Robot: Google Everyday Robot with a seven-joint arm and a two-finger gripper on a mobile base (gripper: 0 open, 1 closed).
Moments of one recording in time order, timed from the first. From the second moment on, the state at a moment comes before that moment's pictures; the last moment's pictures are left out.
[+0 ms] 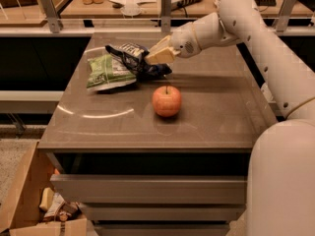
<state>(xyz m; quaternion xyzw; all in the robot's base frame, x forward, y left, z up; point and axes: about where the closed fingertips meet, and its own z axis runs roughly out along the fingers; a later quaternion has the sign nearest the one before) 0.711 0.007 0.893 -0.57 0.64 0.33 0.40</state>
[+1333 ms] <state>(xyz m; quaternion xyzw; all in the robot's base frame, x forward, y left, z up) 0.793 -0.049 0.917 -0.52 0.68 0.18 0.48</state>
